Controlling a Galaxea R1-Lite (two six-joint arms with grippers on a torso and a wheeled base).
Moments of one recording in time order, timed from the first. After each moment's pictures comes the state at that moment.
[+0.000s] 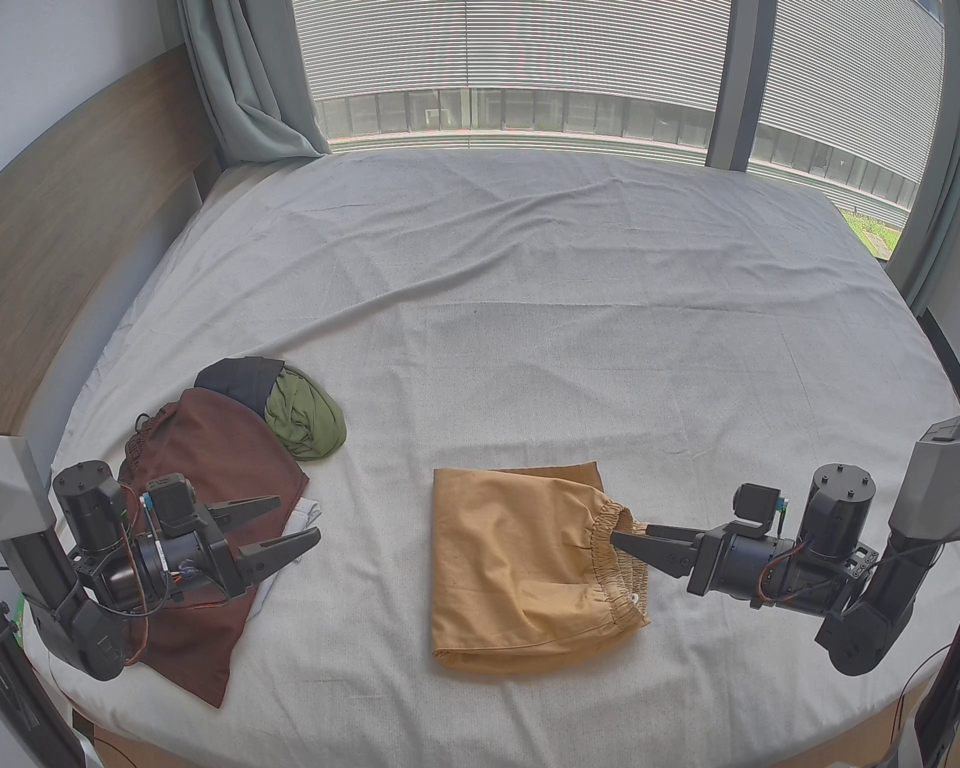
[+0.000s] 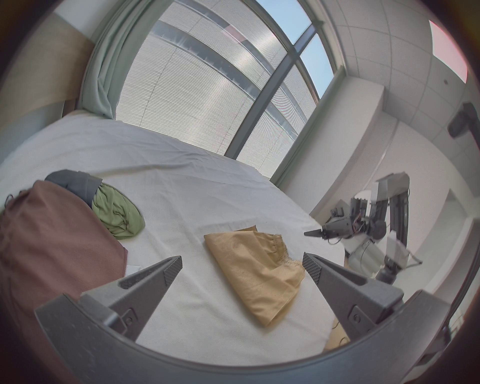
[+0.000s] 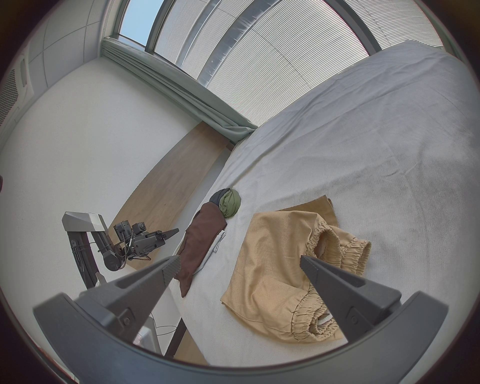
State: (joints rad) left arm -0.02 1.96 -0.21 -1.54 -0.81 -0.16; right arm 0.39 2.03 -0.28 -1.54 0.49 0.51
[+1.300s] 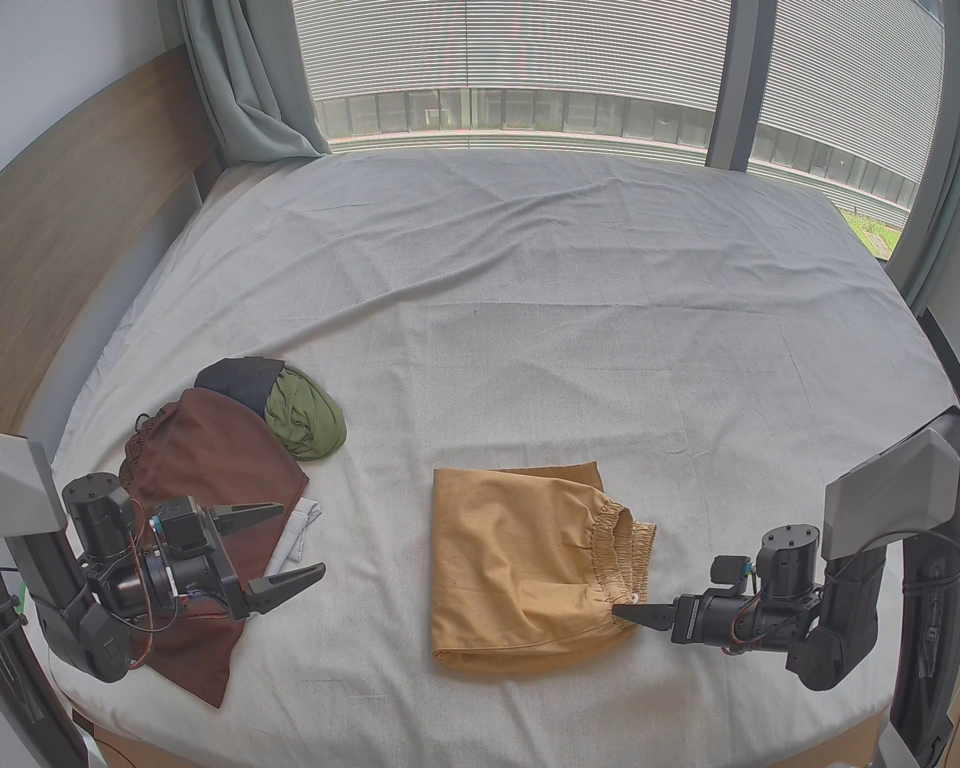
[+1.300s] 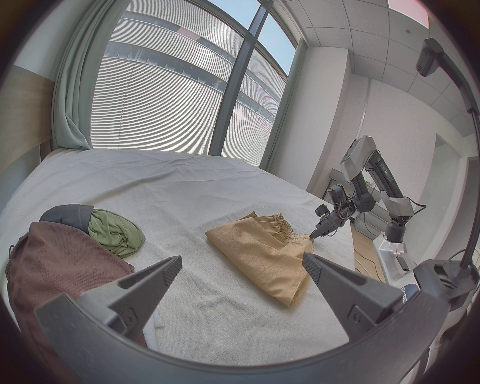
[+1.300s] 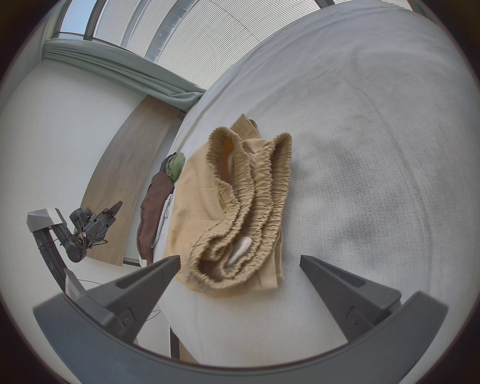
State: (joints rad) left arm 0.00 2.02 -0.20 -1.55 -0.88 0.17; right arm 0.31 2.35 -0.24 -1.54 0.47 0.51
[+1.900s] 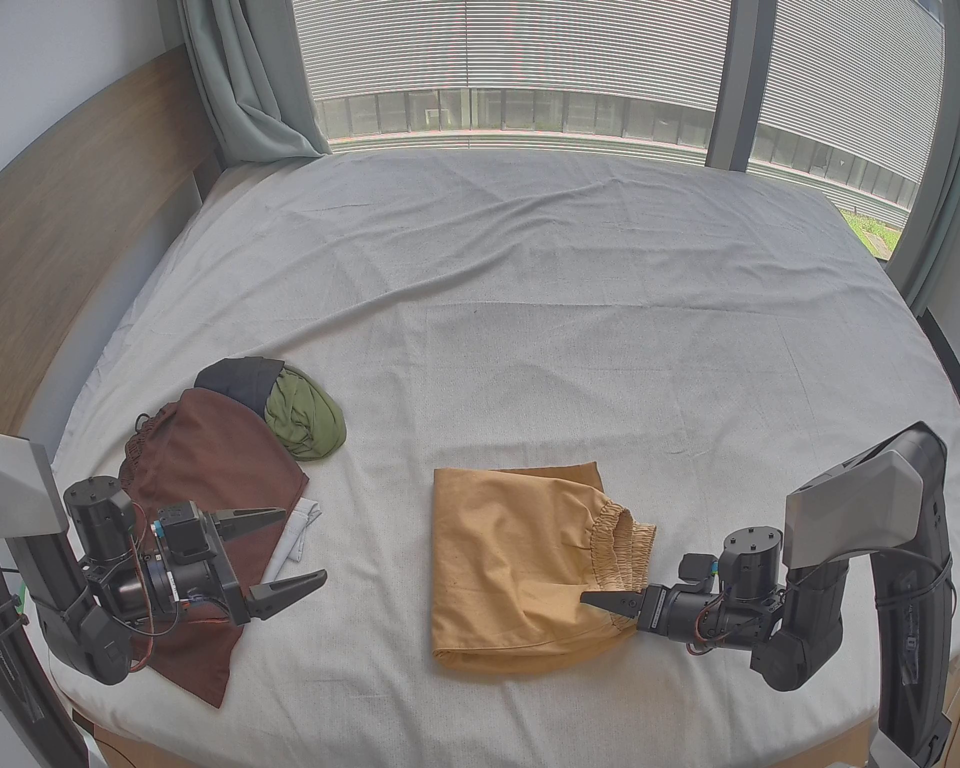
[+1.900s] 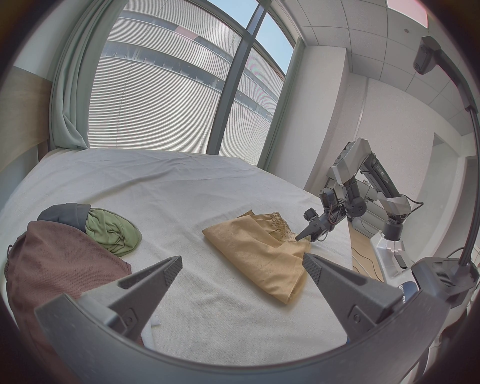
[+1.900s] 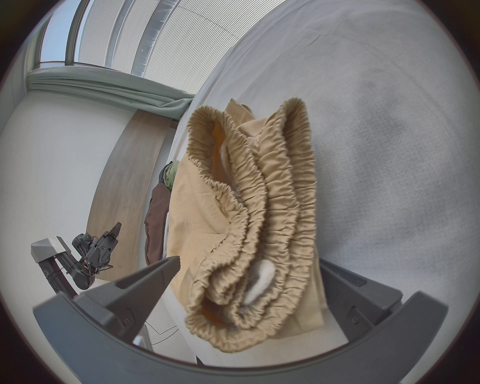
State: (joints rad) left arm 0.00 2.02 -0.19 -1.55 -0.89 0.18; right arm 0.38 2.45 -0.39 -1.54 0.45 0.71
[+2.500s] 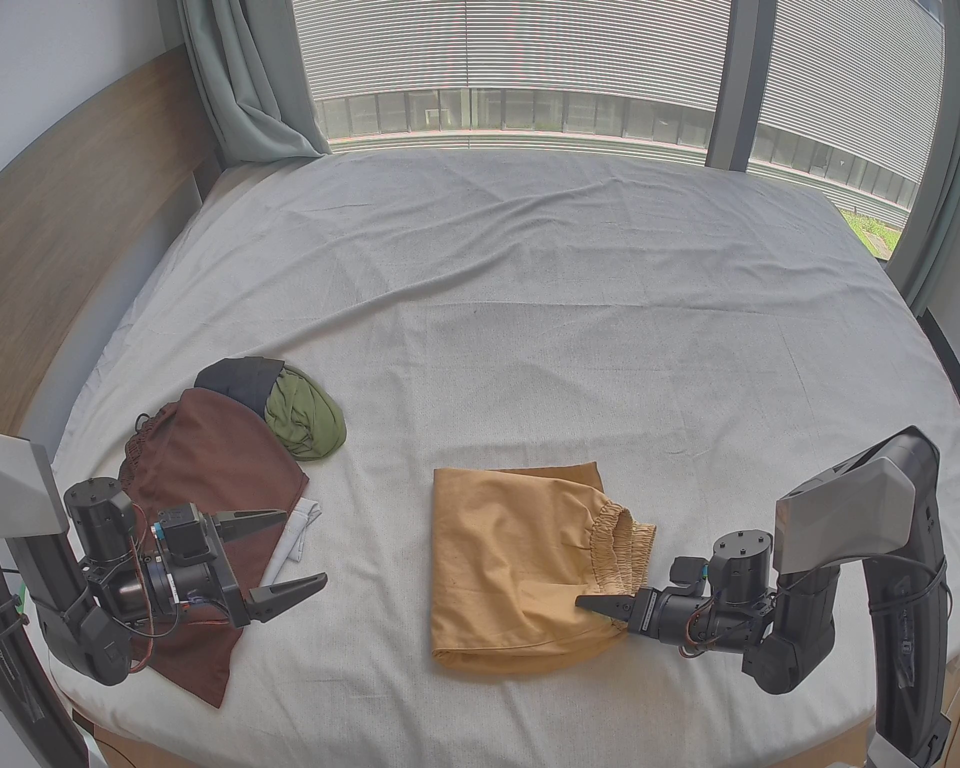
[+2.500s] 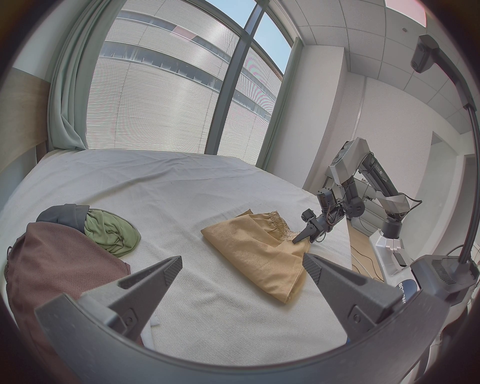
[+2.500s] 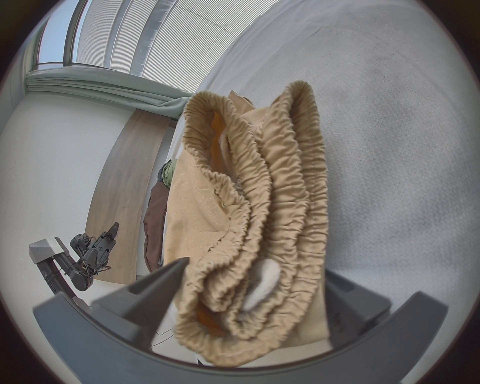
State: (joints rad) left arm 0.00 2.02 -0.18 -1.55 -0.90 0.20; right arm 0.41 2.47 -0.41 -1.54 0.42 0.73
